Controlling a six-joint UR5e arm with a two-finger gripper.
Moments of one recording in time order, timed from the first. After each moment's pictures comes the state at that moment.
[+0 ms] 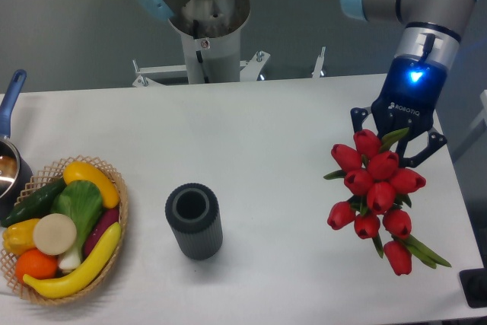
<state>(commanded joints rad) 2.86 -1.89 -1.54 -0.80 0.59 1.12</state>
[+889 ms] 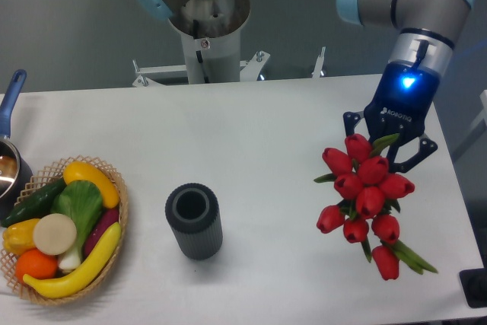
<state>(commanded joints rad) 2.82 -1.90 -1.54 -0.79 0.58 1.12</state>
